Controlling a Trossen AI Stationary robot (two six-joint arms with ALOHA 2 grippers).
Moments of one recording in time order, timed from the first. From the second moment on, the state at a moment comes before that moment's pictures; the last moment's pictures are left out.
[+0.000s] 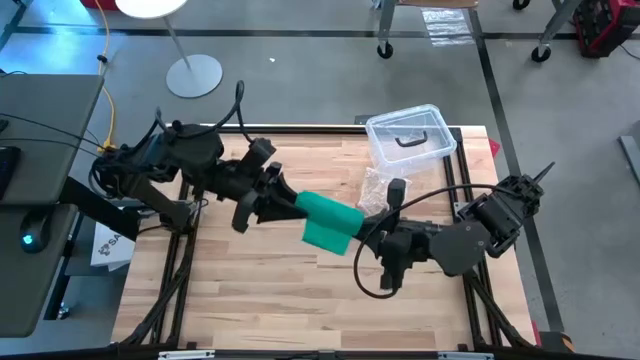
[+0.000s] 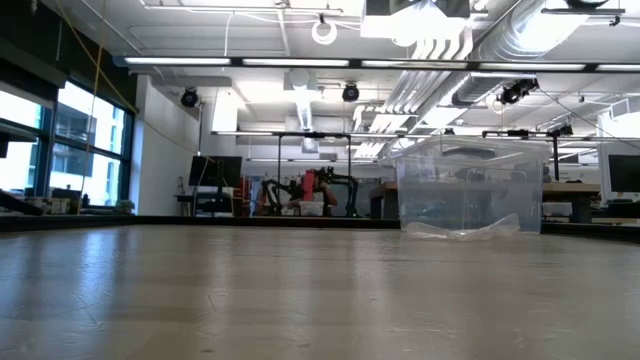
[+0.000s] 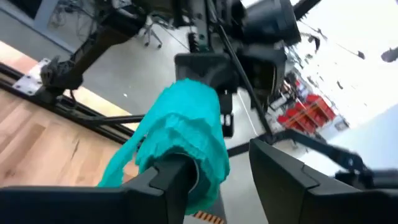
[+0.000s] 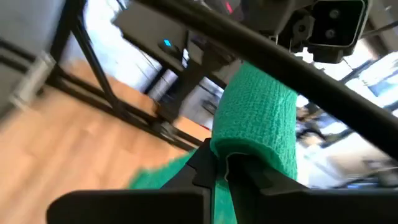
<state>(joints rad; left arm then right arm) -0.24 1.53 2.09 -0.67 0.03 -0.77 0.61 1.79 2.34 -0.95 0.79 -0.41</state>
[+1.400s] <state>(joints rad) -0.36 1.55 2.09 -0.57 -0.02 -0.23 0.60 1.77 2.34 -0.60 0.78 0.11</state>
